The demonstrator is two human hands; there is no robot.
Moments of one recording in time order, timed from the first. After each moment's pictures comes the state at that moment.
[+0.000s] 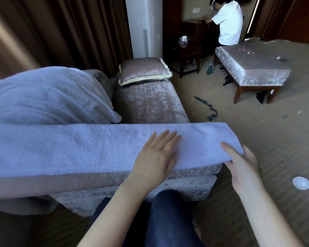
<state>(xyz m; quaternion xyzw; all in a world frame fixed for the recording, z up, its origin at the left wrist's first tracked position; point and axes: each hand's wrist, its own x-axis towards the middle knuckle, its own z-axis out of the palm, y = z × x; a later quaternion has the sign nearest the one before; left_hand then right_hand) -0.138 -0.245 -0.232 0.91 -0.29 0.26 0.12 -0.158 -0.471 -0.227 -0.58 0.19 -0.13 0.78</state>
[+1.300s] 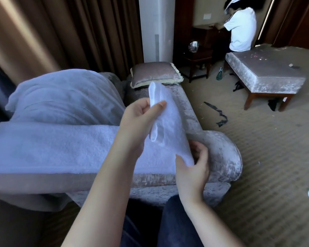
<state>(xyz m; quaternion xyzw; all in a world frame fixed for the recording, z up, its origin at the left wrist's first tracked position) -0.139 -0.190 -0.105 0.69 -0.04 0.08 0.72 -0.166 -0.303 -0.237 -0.69 0.11 -0.33 0.64</state>
